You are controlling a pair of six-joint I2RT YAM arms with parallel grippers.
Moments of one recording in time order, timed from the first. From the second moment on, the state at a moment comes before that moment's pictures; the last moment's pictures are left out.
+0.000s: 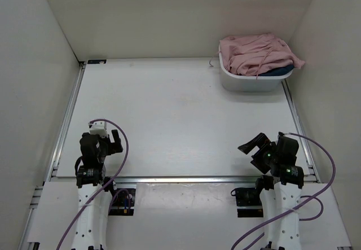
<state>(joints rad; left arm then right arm) 0.13 0.35 0.27 -0.42 0.07 0.00 -0.19 0.37 0.41 -0.92 -0.39 0.63</state>
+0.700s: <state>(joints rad) 0.13 0.34 0.27 -0.43 0.07 0.00 -0.19 0.56 0.55 -0.89 -0.34 0.59</state>
